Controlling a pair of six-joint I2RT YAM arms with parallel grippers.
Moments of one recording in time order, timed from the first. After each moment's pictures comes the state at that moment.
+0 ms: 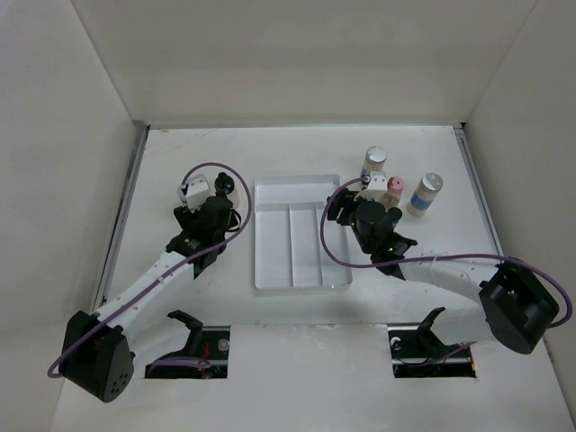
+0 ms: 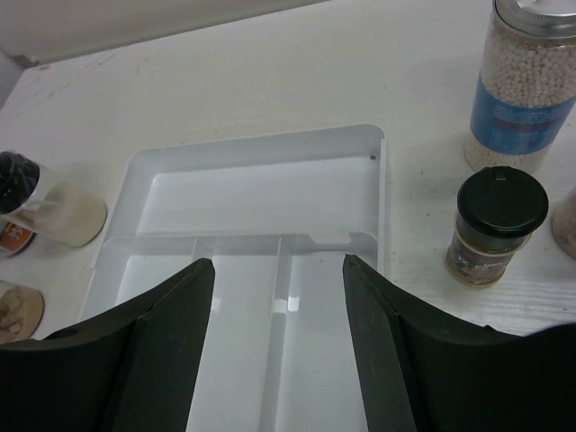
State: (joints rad) left arm -0.48 1.03 0.65 -0.26 -0.70 -0.57; right arm 0.74 1.31 0.63 0.48 0.52 0.43
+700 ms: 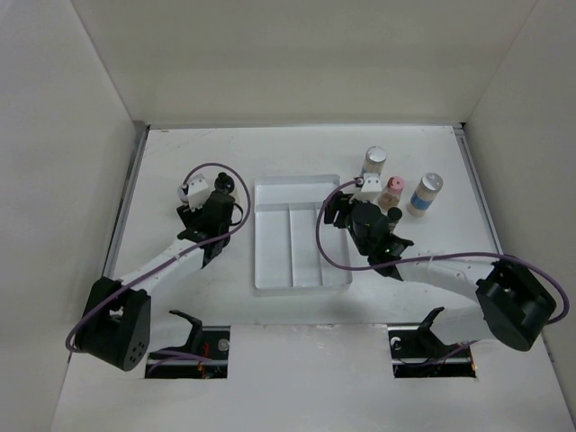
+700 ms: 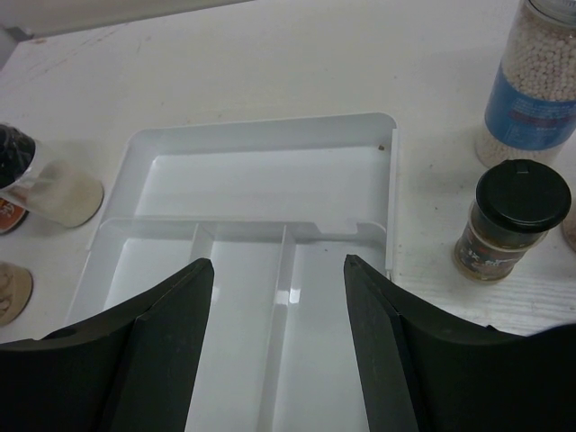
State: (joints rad) left arm -0.40 1.23 0.61 -0.08 -0.77 -0.57; right arm 0.77 1.33 0.63 0.48 0.52 0.40
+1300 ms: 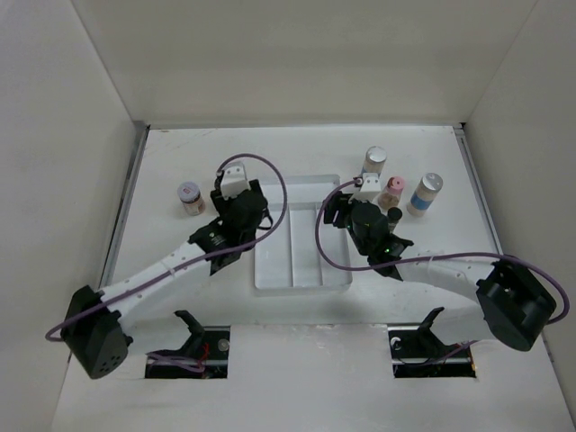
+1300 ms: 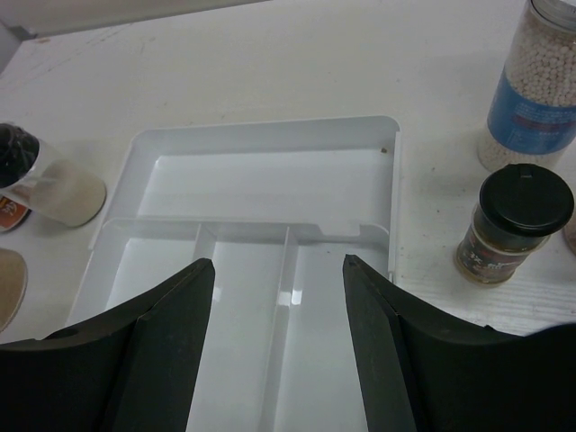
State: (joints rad) left arm -0.76 1.08 0.76 -0.20 -0.84 -0.57; right arm 0.77 1.33 0.63 0.48 0.52 0.39
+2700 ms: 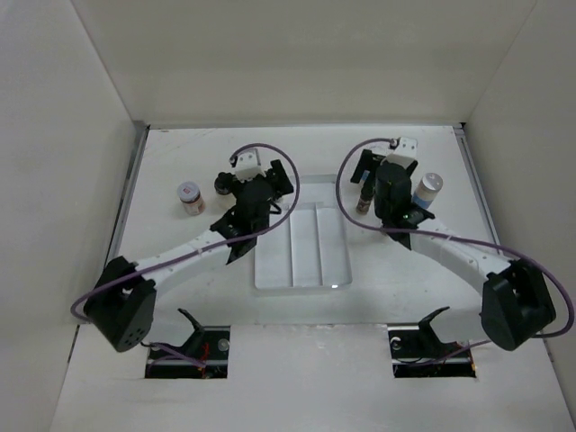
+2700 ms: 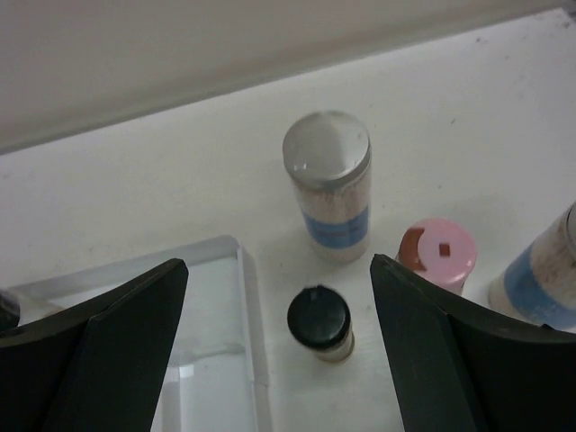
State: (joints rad) left arm -0.72 1.41 0.86 0.34 -0.73 -0.45; right arm 0.52 1.31 0.80 0.31 0.62 0.33
